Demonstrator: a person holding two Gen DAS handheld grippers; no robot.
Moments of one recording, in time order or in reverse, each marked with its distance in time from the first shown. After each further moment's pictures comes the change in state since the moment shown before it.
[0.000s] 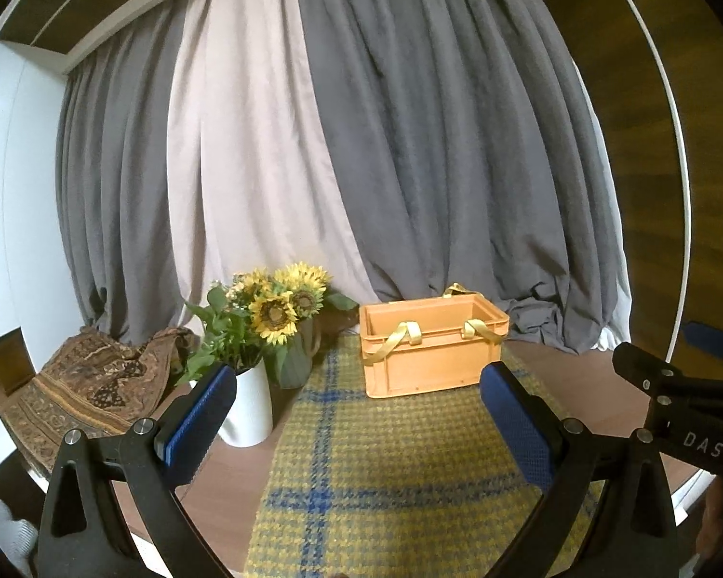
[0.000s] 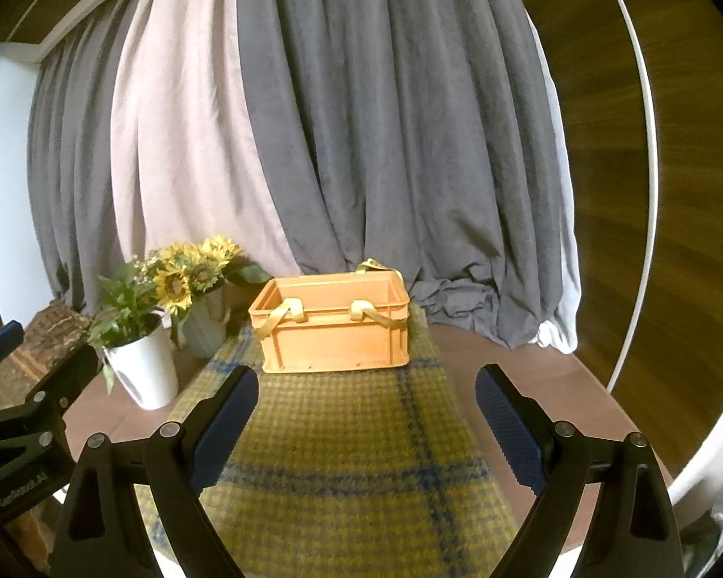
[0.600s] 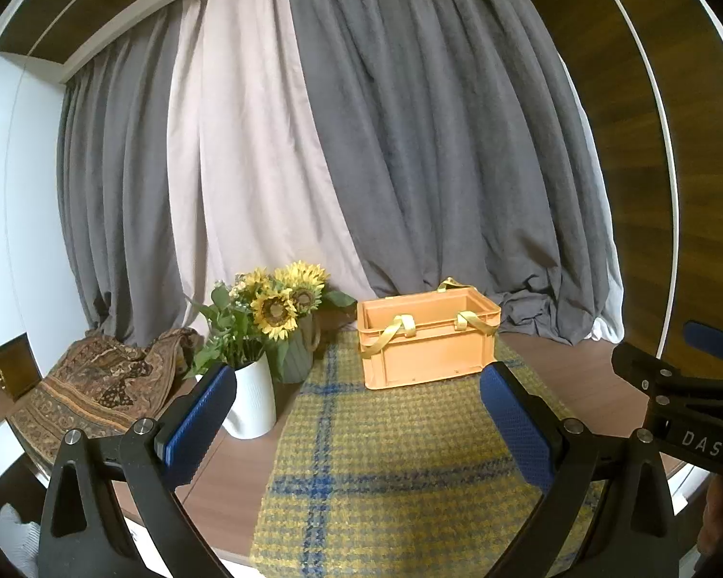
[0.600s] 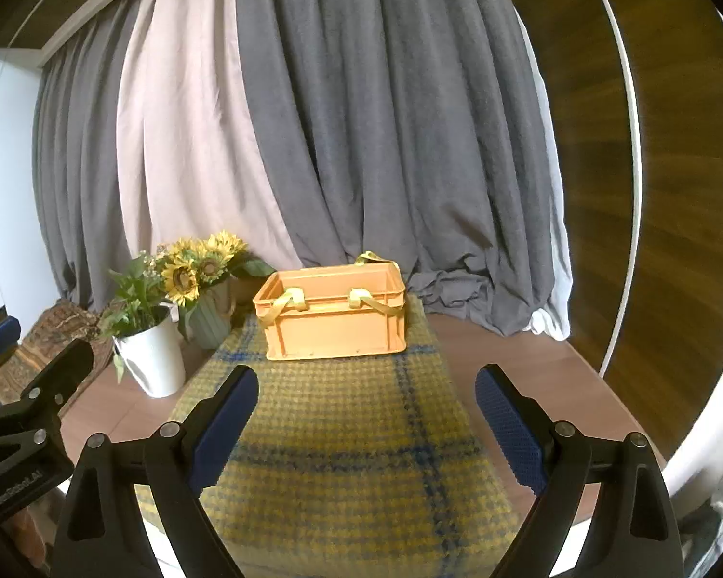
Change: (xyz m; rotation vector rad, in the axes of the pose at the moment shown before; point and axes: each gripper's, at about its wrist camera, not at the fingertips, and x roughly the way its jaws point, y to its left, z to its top) left arm -0.023 -0.007 -0.004 0.021 0.004 0.001; right arm -0.022 -0.010 -0.011 0.016 0.011 0.006
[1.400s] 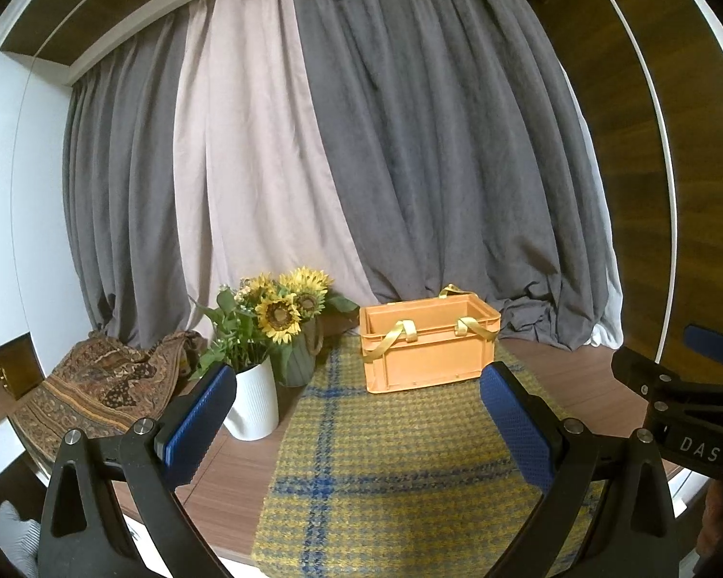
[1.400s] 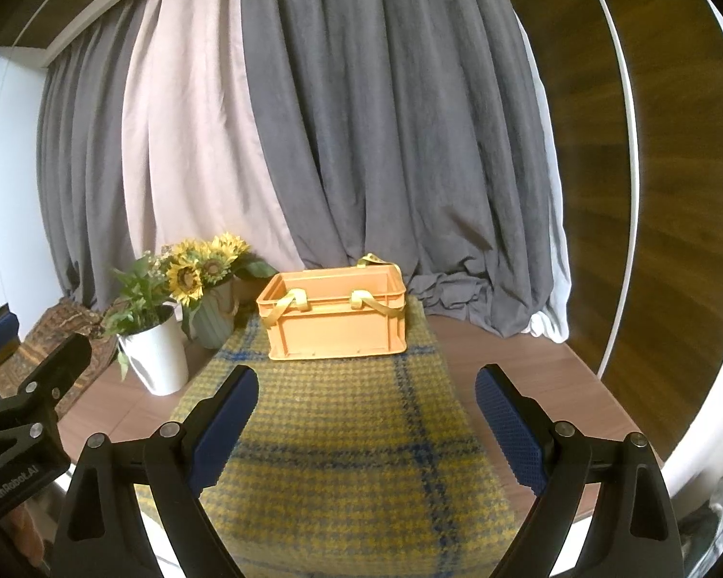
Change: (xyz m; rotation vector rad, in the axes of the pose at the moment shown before) left arm -0.009 -0.002 0.002 -0.007 -0.013 0.011; right arm -0.006 0.004 -0.001 -0.006 -0.006 -0.005
